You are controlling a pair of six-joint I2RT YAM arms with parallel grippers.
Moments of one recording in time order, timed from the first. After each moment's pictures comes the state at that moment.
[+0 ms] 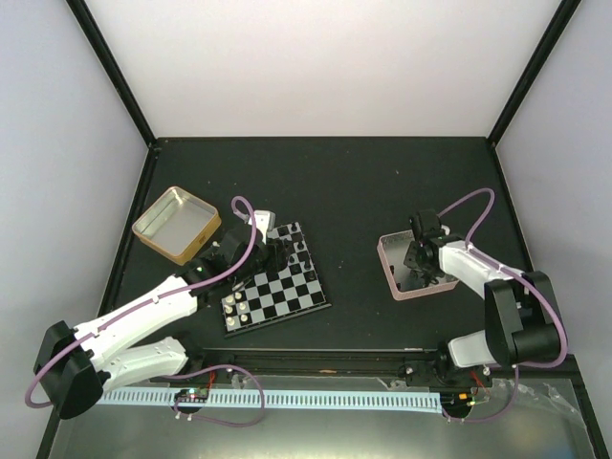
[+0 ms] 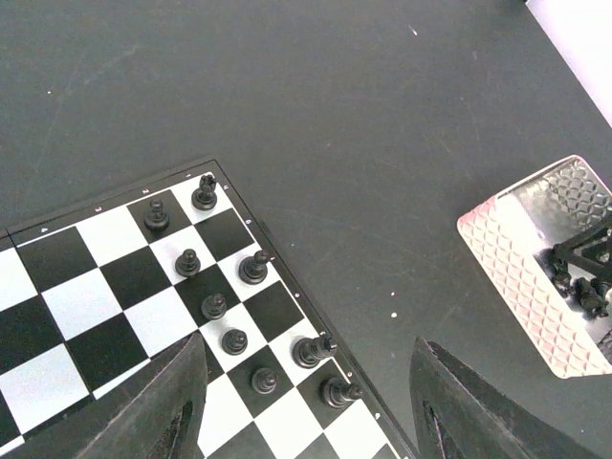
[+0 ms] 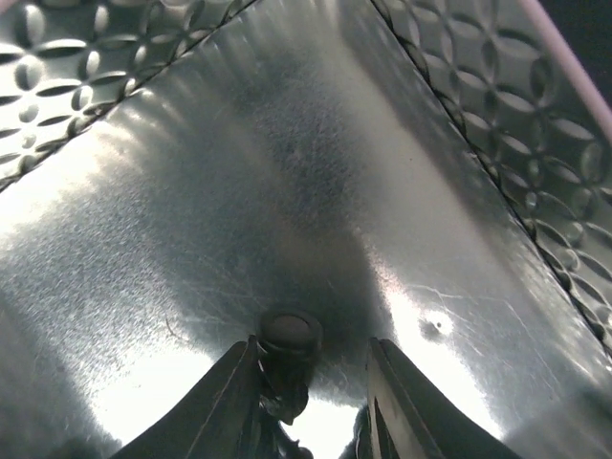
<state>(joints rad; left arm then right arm) -0.77 1.01 0.68 -0.26 -0.15 -0.56 0.24 1.40 0.69 -0.52 0.23 0.59</state>
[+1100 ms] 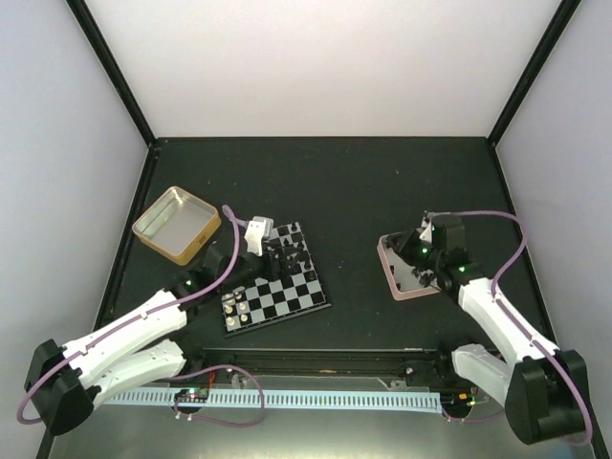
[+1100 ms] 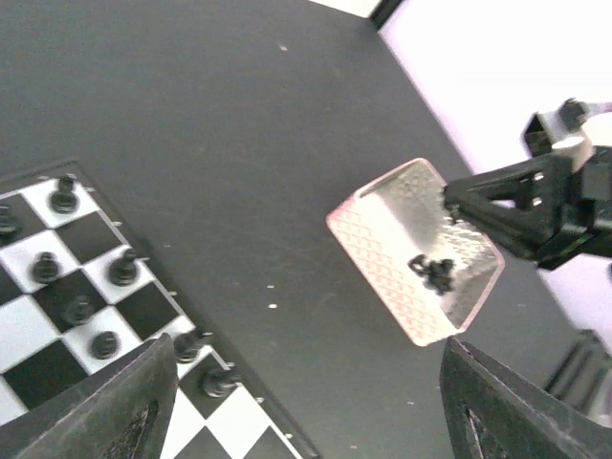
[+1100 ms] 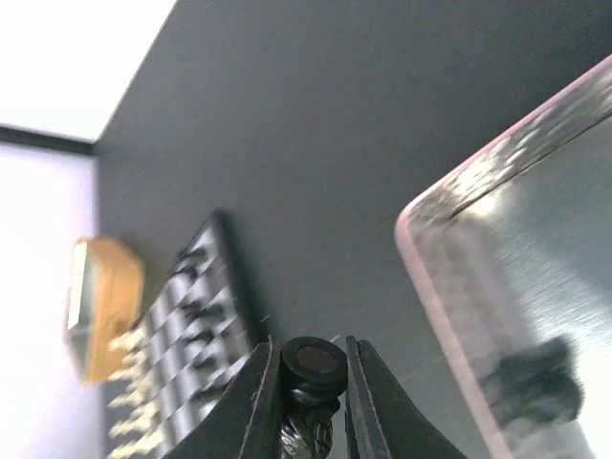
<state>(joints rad) -0.76 0.89 0.58 -0.13 0.04 -0.61 0.21 1.03 0.55 -0.21 -0.32 0.83</state>
